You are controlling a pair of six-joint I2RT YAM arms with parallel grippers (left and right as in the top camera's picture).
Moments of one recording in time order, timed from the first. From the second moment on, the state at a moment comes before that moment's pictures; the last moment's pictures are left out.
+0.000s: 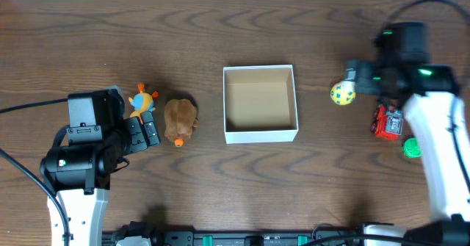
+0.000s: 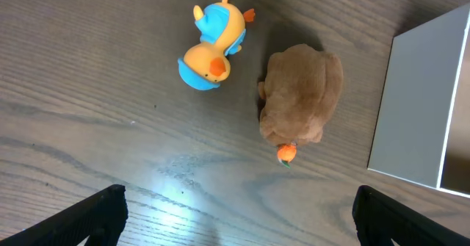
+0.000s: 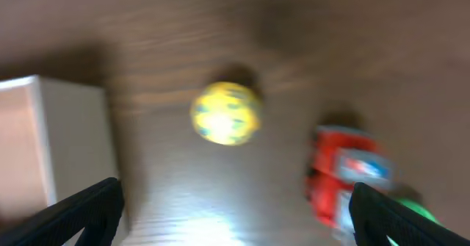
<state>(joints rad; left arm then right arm) 0.06 1.00 1.07 -1.12 0.02 -0.22 -0.05 1.47 1.35 -0.97 0.04 0.19</state>
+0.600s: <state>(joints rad) 0.06 1.00 1.07 -1.12 0.02 -0.22 -0.31 1.63 1.26 -0.99 0.06 0.19</state>
